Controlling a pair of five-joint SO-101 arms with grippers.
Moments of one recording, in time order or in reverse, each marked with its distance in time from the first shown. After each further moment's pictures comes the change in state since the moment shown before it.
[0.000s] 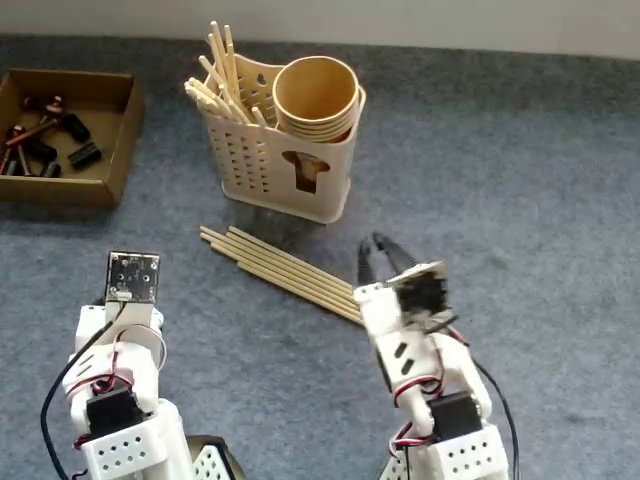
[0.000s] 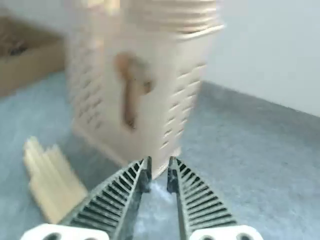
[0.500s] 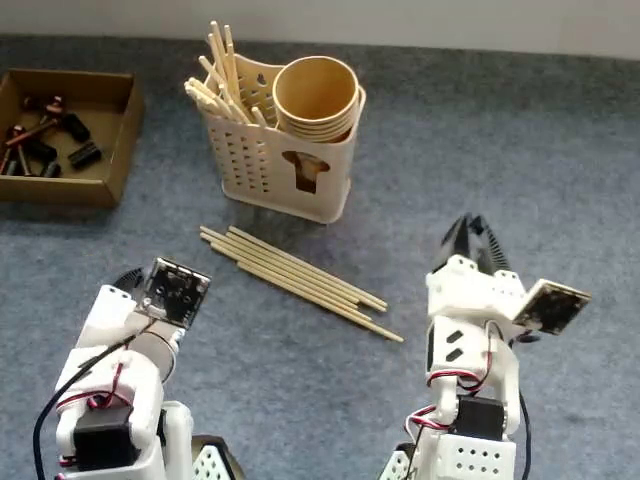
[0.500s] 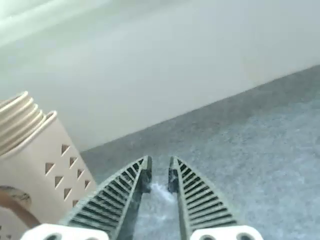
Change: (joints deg) left arm 14.8 0.4 -21.8 15.1 -10.9; right arm 21.5 -1.2 0.0 -6.4 -23.8
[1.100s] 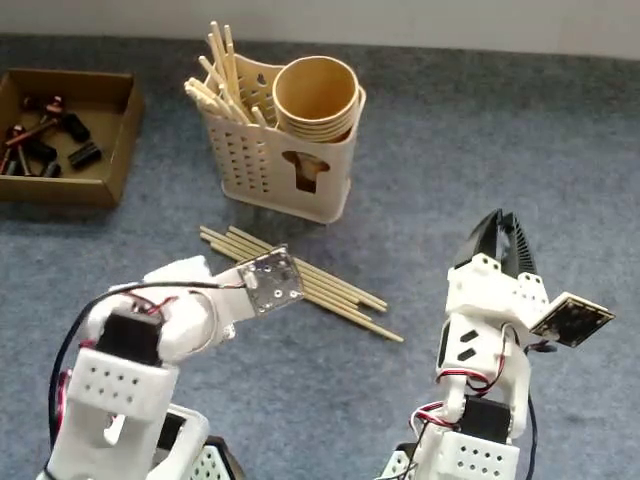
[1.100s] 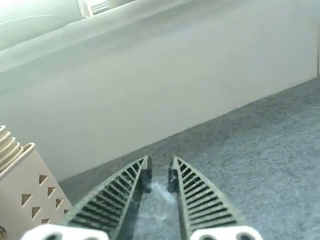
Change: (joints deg) left arm 20.8 44.6 -21.9 7.0 -17.8; right arm 4.7 0.0 0.0 -2.1 -0.4
